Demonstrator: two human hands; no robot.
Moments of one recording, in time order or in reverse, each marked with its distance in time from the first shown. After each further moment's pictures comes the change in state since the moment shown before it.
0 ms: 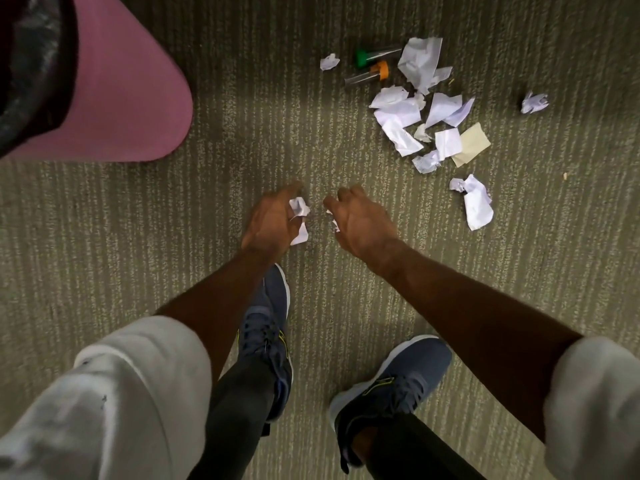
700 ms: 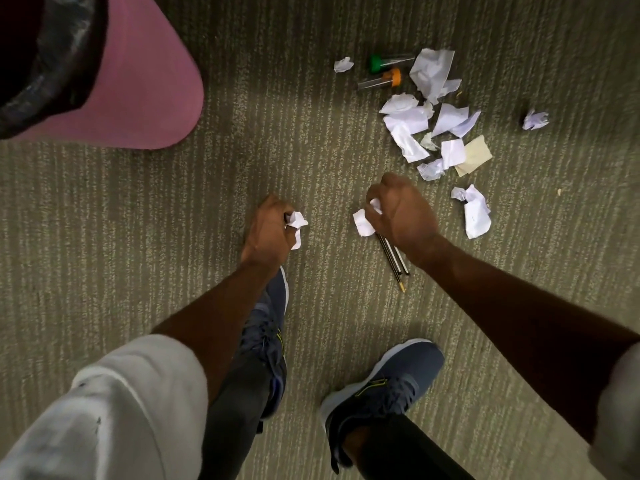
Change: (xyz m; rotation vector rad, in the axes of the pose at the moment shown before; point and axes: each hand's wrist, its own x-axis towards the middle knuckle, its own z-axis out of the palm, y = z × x) left_hand -0.022 -0.012 0.006 -0.075 0.079 -0.063; right_hand -0.010 0.053 -0.024 0.212 0.184 0.061
